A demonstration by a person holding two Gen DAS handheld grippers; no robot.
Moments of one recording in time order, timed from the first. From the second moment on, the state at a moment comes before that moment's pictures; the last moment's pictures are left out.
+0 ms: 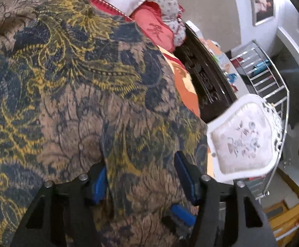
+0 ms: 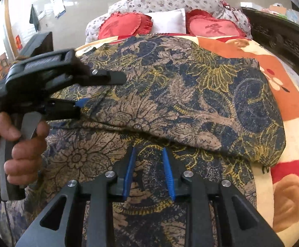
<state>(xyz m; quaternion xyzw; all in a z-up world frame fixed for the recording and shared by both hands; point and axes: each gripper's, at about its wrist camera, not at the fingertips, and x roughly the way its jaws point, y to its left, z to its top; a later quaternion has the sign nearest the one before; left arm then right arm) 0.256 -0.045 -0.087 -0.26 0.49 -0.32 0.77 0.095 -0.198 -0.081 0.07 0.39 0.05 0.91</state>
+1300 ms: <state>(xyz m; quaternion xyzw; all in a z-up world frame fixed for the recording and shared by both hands) 0.189 0.070 -0.030 -0.07 0.39 -0.08 0.92 0.104 -0.291 -0.040 0.18 0.35 -0.07 0.92</state>
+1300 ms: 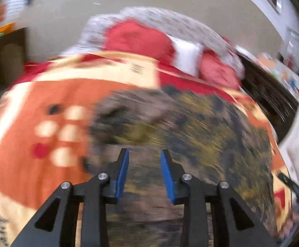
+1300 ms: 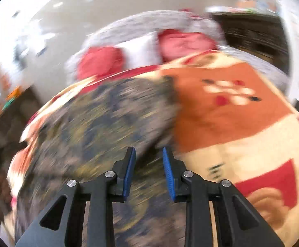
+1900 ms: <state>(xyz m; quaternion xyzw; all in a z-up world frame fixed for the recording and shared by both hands) 0.211 0.072 -0.086 0.08 0.40 0.02 0.91 0.141 -0.350 -0.097 0.15 0.49 -0.02 0.86</state>
